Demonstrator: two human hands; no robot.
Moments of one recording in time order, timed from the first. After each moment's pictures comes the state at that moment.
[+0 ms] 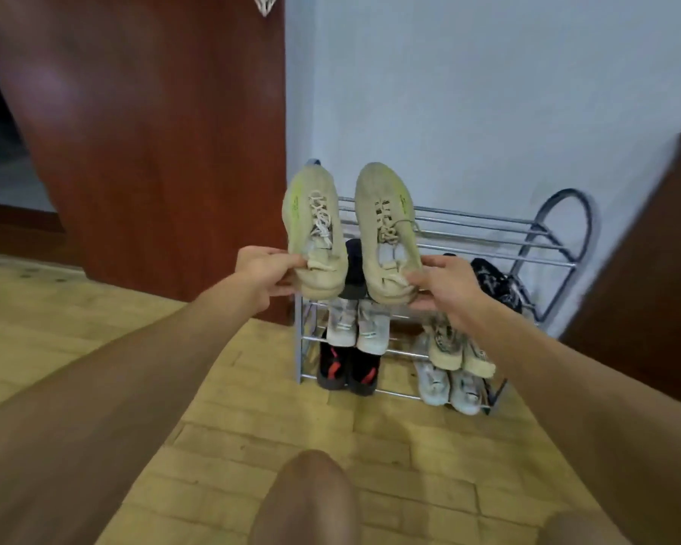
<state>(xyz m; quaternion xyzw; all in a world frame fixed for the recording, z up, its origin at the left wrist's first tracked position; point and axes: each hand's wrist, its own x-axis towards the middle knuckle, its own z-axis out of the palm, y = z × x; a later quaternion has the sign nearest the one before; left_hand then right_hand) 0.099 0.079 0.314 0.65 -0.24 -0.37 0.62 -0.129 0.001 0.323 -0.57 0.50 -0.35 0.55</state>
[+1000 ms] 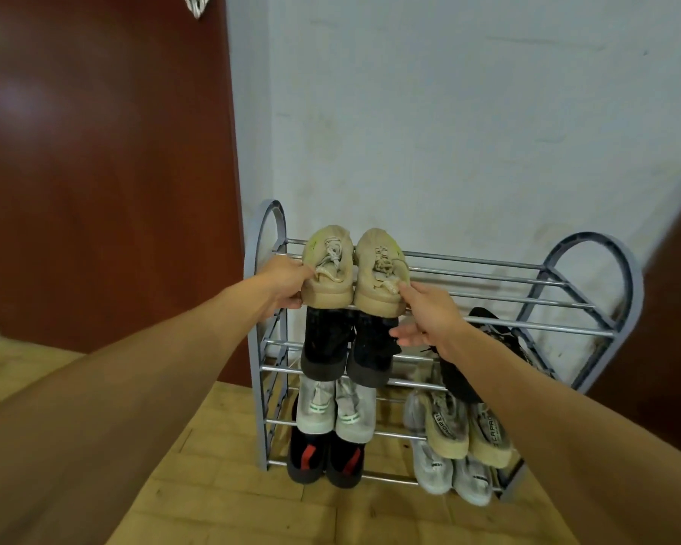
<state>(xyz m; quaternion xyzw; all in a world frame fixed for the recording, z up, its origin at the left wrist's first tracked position) 0.124 -0.123 0.323 0.71 -0.38 -0.38 0.46 -0.081 -0.163 0.308 -0.57 0.55 -0.32 0.52</state>
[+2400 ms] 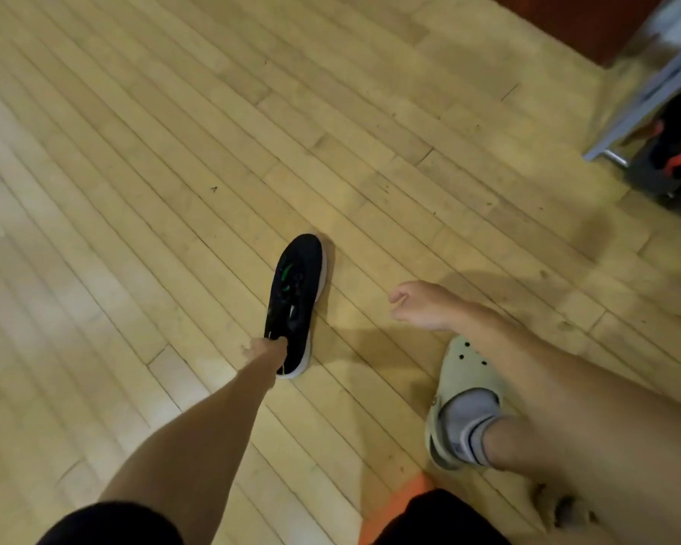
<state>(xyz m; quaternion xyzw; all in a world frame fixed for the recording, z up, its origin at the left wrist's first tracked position) 0.176 0.546 -0.139 0.86 0.27 -0.39 0.19 0.097 0.291 -0.025 -0.80 0.26 0.37 0.39</state>
